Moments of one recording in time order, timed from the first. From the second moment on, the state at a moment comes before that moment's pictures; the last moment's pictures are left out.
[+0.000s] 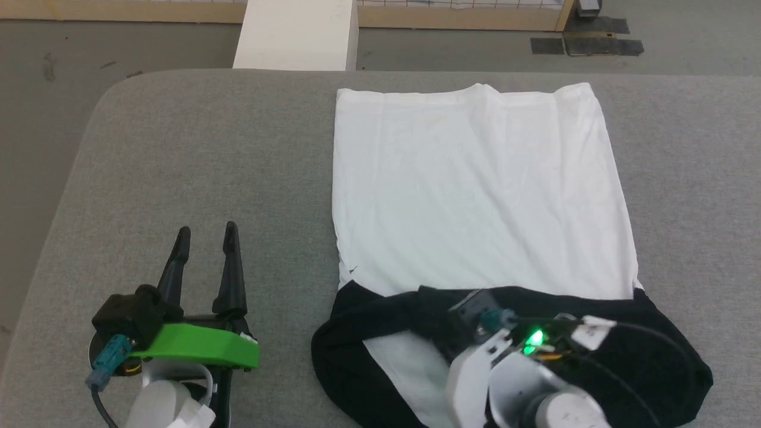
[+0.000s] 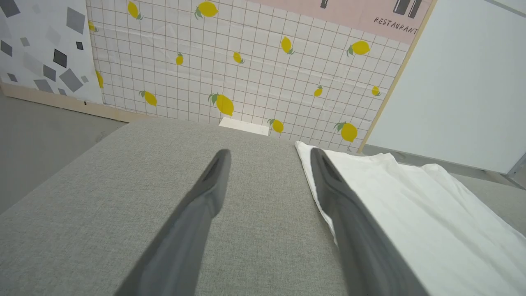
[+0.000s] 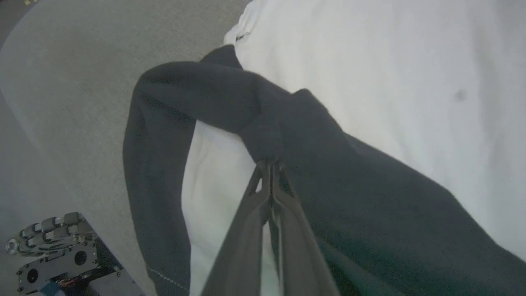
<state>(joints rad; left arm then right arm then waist) -0.10 0.10 -0.03 0.07 -0.34 -0.08 -0.26 -0.12 -0.05 0.44 0.03 0.09 0.13 0.56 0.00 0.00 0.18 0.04</state>
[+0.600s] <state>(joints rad) -0.10 0.13 -0.04 0.06 -0.33 -0.08 -0.25 -0.13 -0.06 0.29 -0.09 0.22 0.13 0.25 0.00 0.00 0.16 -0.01</state>
